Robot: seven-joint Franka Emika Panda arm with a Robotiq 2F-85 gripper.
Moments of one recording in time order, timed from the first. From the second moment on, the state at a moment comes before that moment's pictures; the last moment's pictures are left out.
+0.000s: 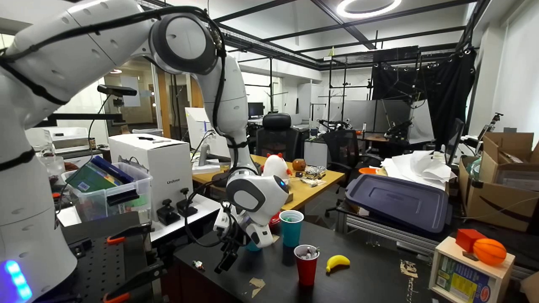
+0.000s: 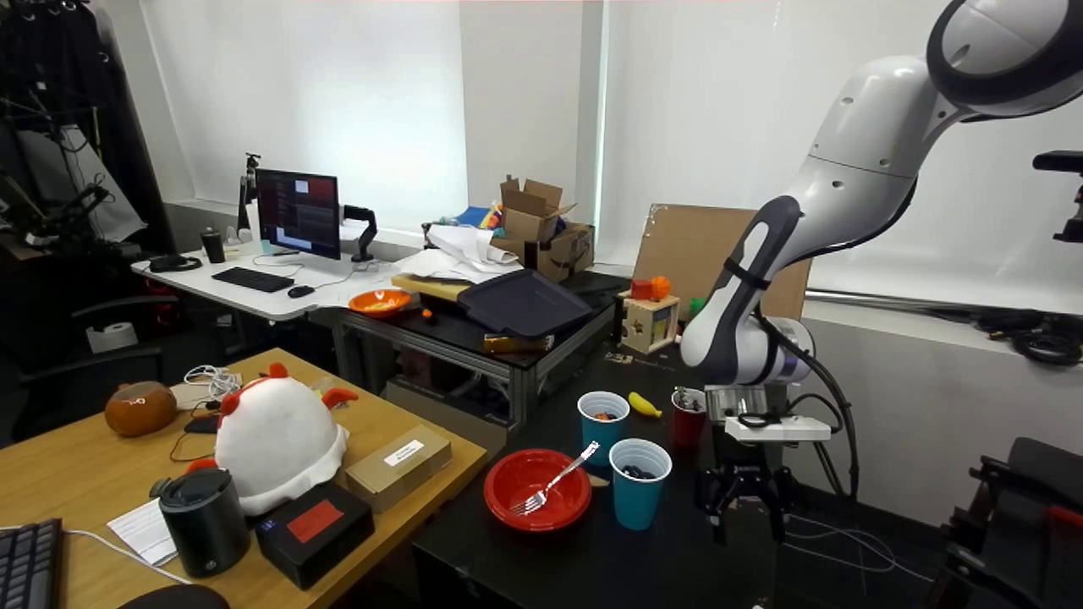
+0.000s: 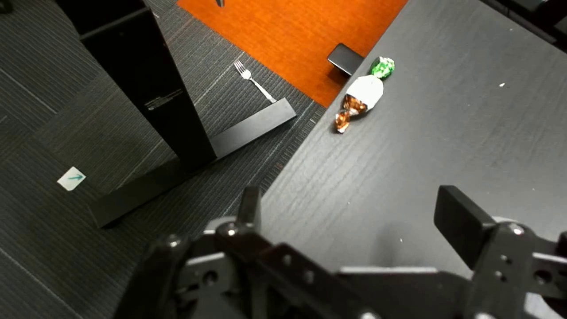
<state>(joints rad) -0.11 0.94 0.06 -2.02 0.46 2.40 0.07</state>
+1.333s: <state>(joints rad) -0.14 1.02 0.13 -2.02 0.52 2.41 0.16</state>
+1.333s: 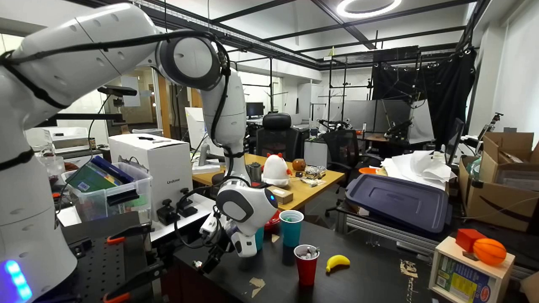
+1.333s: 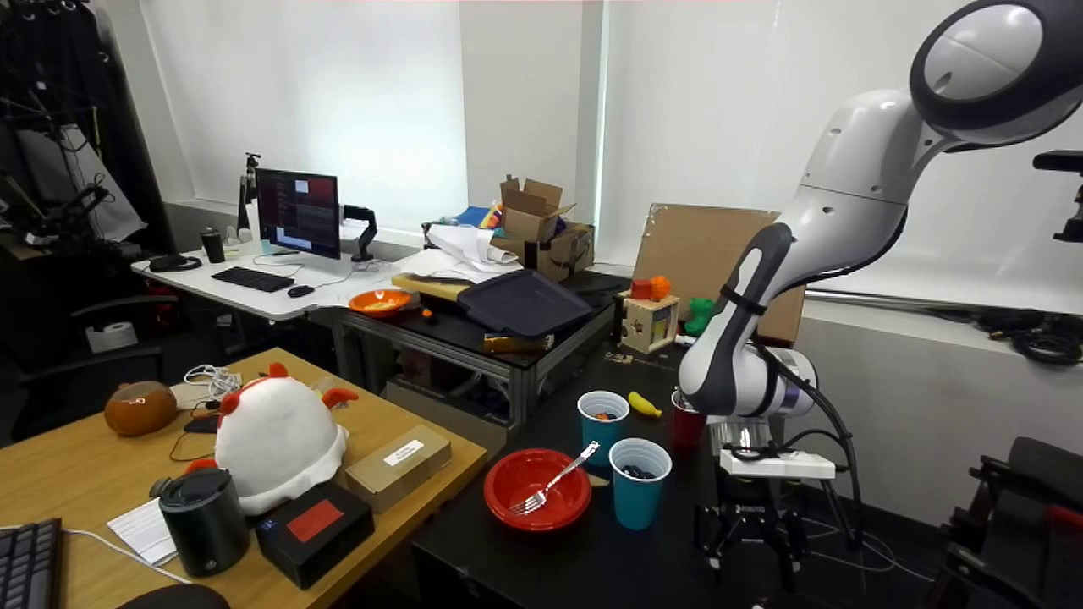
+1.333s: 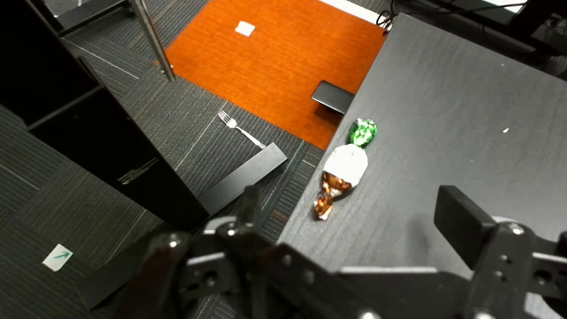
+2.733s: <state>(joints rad) -0.20 1.04 0.17 -2.01 0.52 2.32 0.06</state>
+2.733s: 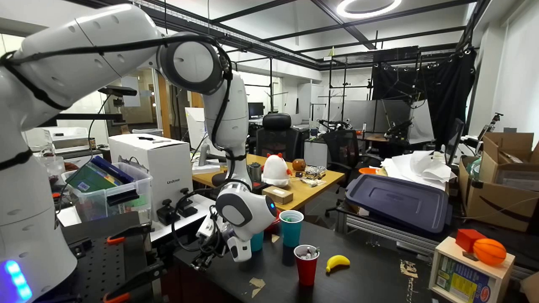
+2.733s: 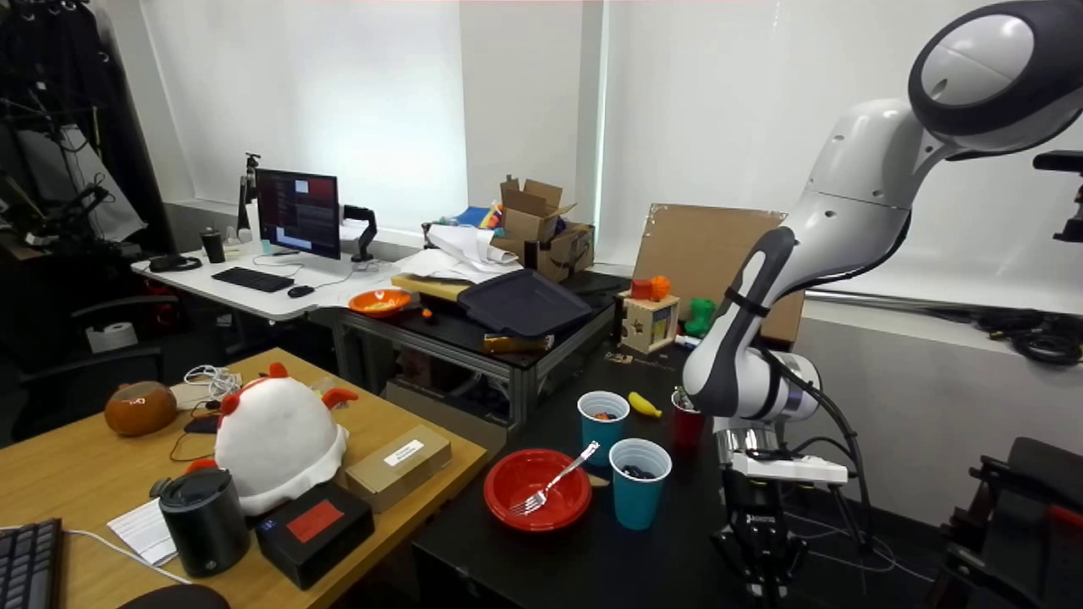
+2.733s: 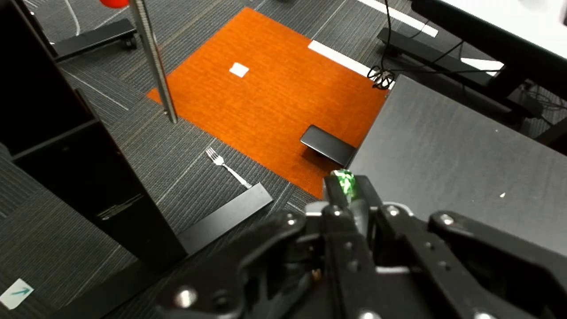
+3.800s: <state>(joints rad) -0.21 1.04 0.16 -2.00 0.52 2.26 0.01</state>
